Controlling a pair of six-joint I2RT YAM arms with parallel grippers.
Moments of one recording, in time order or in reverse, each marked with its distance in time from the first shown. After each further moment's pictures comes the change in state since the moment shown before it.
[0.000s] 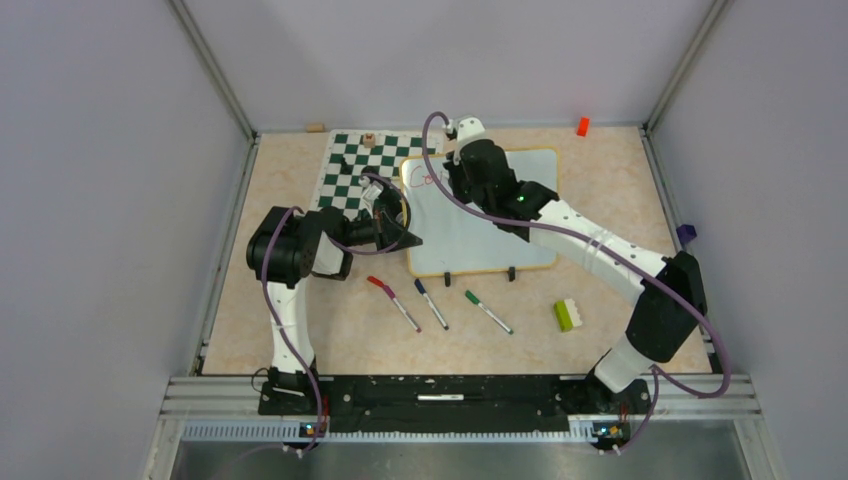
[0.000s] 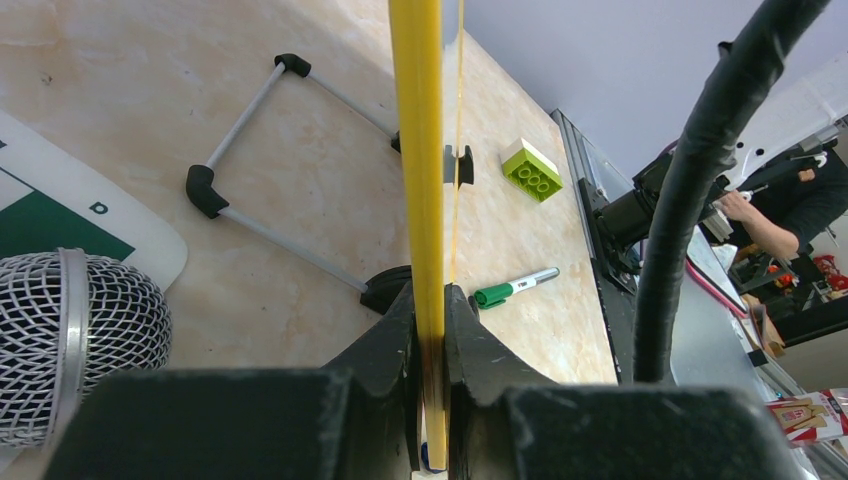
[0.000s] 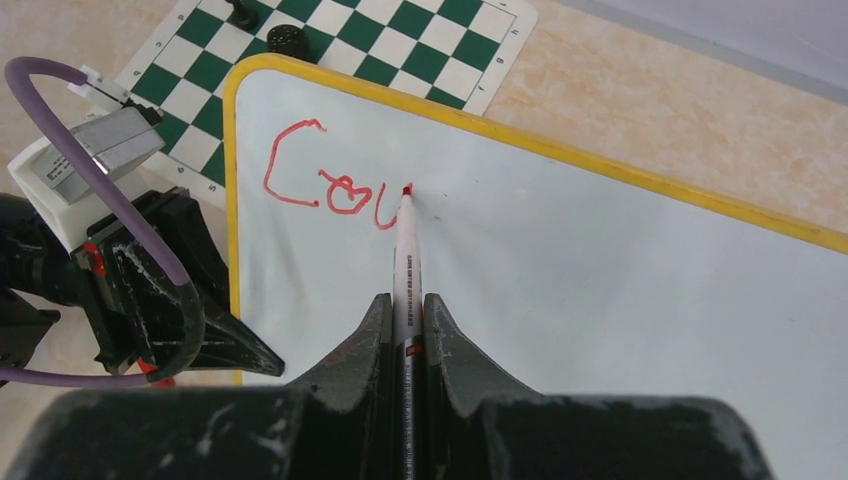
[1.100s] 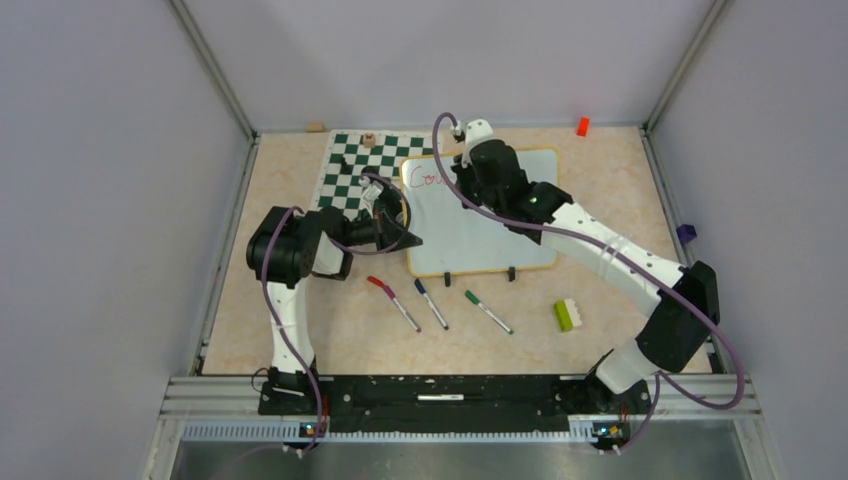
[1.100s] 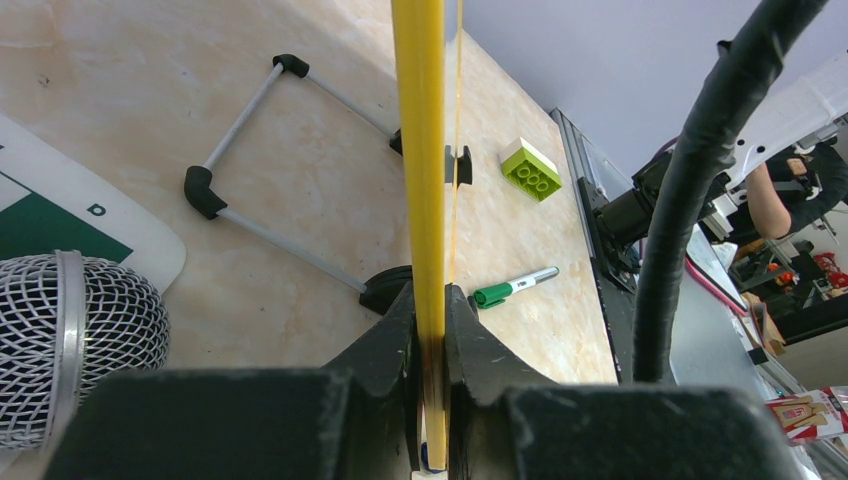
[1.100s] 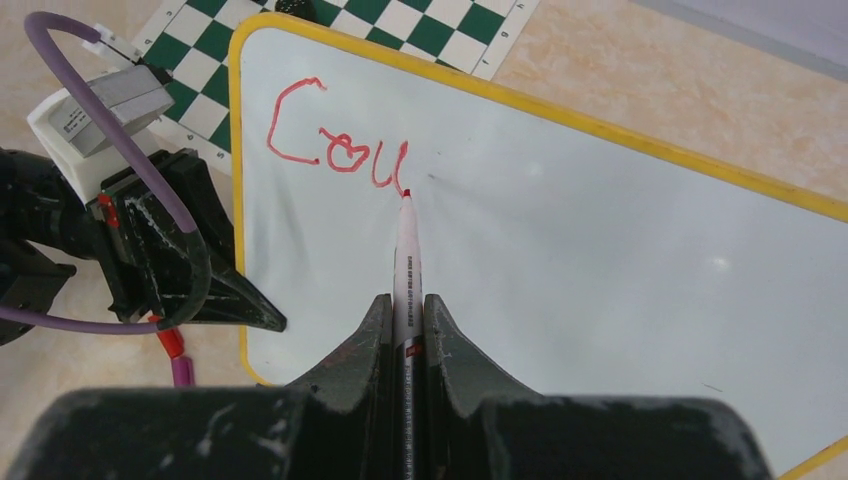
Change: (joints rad) left arm 0.000 0.000 0.000 0.001 0.002 0.002; right arm -0.008 -0.067 -0.019 -0.089 -0.045 0.005
